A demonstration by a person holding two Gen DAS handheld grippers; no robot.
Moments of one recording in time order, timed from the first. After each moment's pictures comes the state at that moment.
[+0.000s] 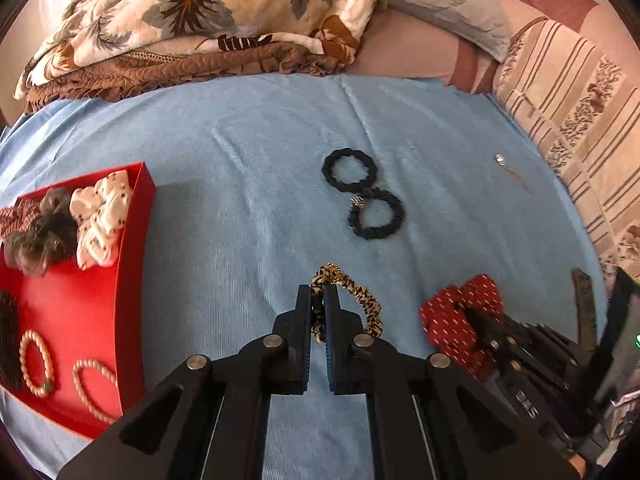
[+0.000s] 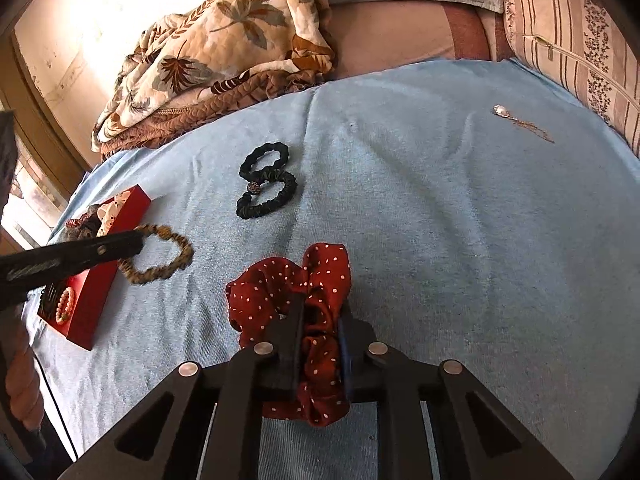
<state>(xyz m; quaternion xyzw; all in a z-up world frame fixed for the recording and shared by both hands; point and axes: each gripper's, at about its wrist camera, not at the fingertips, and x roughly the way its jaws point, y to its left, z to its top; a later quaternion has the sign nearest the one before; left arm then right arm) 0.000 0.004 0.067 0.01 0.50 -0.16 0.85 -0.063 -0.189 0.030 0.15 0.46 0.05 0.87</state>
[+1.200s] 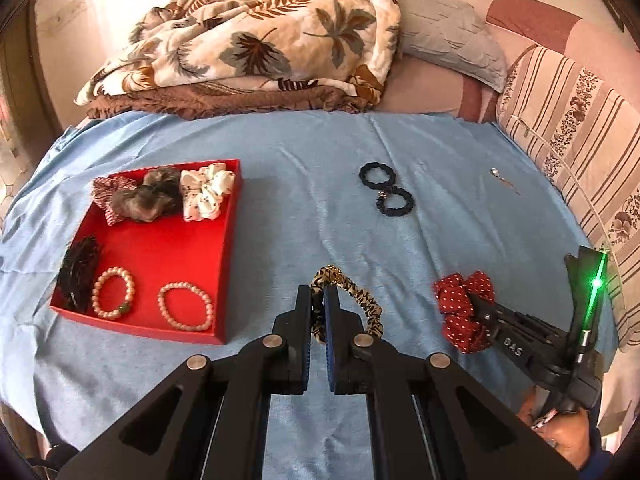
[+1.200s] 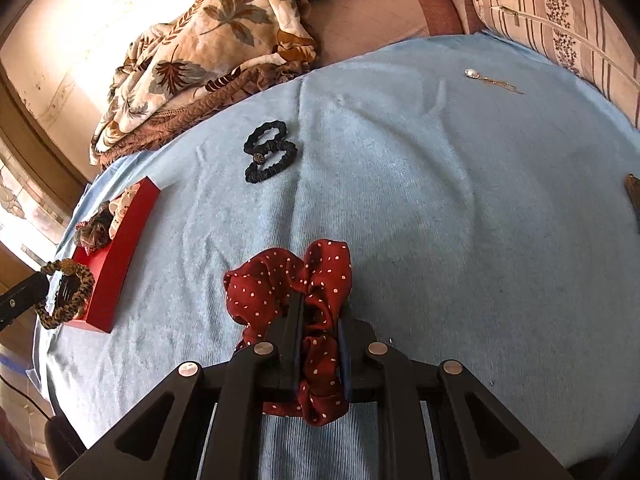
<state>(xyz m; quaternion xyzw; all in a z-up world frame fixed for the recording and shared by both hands) -0.110 0.054 0.116 0.02 0.43 -0.10 0.90 -0.108 -0.181 0.031 0.19 0.47 0.03 0.86</state>
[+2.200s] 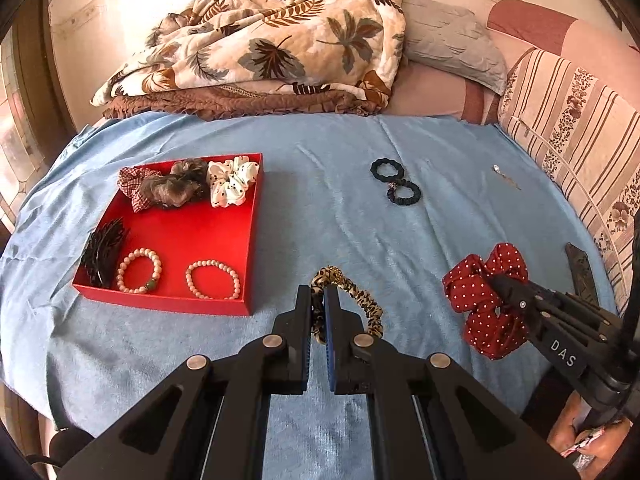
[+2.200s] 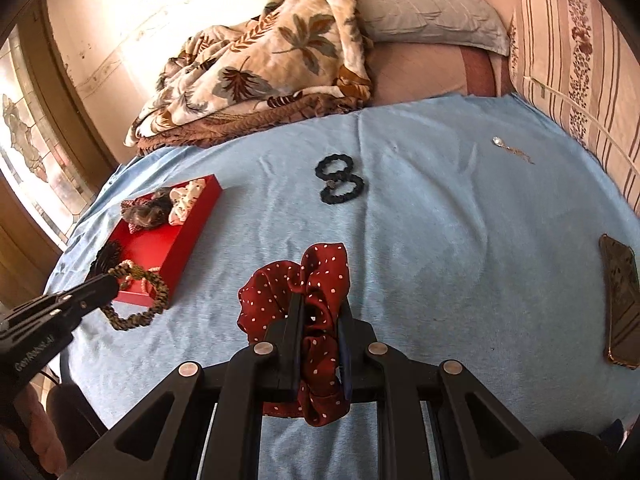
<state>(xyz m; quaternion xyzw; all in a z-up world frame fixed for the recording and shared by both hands) -0.147 0.072 0.121 0.02 0.42 -0.08 0.91 -0.149 -0.131 0.103 0.12 0.43 0.06 0.89</state>
